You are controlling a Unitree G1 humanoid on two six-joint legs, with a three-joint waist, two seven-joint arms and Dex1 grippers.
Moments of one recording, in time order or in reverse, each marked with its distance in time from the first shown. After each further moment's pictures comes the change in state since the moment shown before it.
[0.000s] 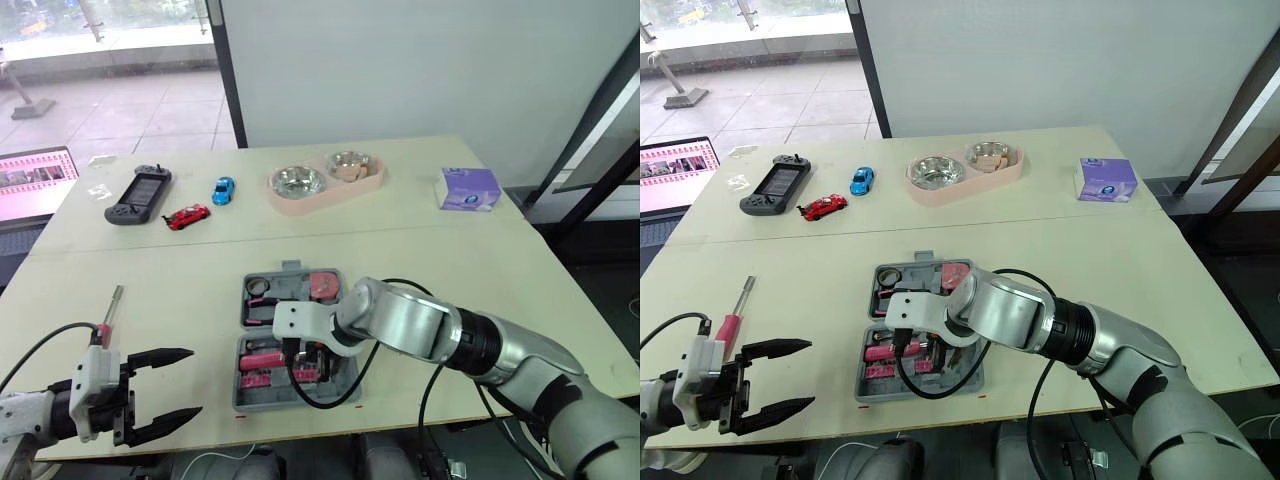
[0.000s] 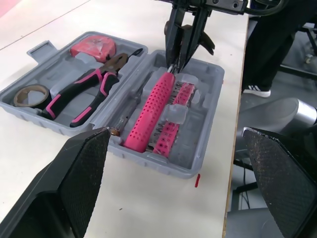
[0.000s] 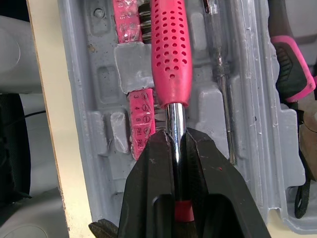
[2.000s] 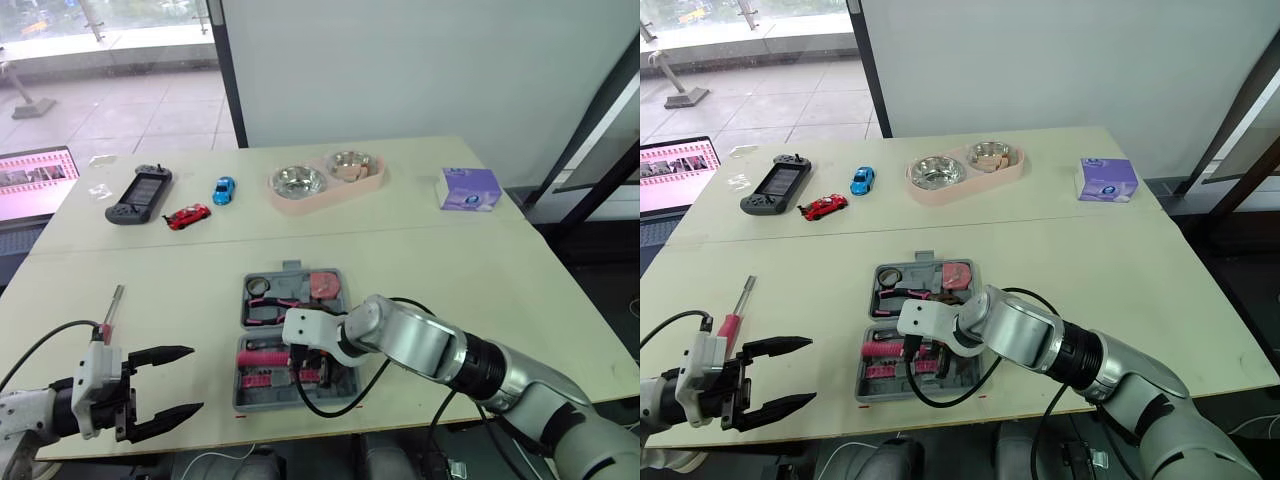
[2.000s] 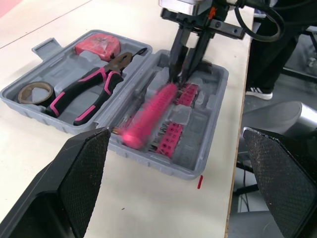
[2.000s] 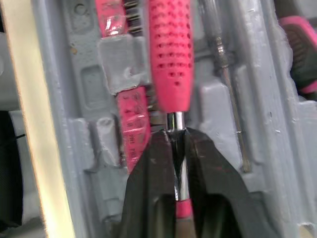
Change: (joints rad) left arm -0.009 0.000 0.000 -0.011 -0.001 0.043 0.020; right arm 0.169 -0.022 -0.040 0.020 -0.098 -0.142 -0.034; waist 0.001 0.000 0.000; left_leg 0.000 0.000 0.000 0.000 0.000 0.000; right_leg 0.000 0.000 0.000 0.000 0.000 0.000
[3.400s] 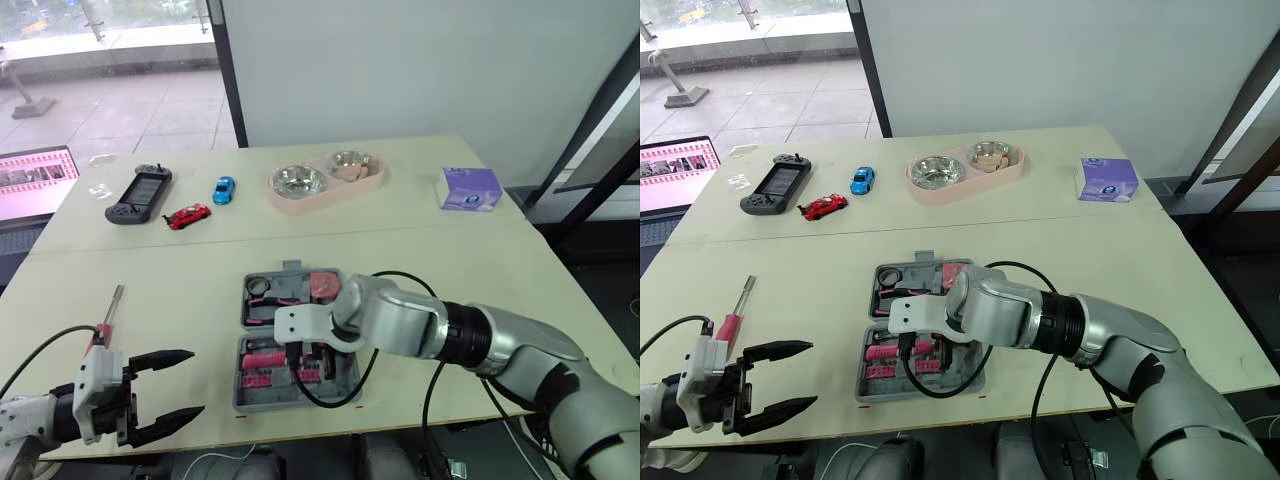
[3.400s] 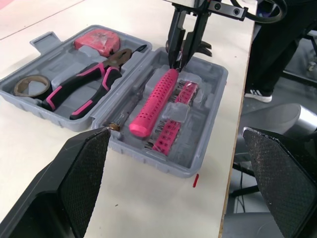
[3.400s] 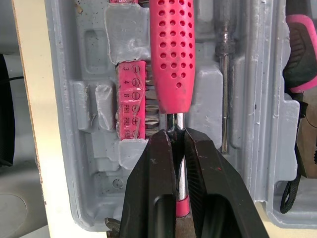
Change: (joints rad) left arm 0.024 -0.014 0.000 0.003 0.001 -0.005 0.007; right arm -0.252 0.017 0.179 0.064 -0.024 0.072 0.175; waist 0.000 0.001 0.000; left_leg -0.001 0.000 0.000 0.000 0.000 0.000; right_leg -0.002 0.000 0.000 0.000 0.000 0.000
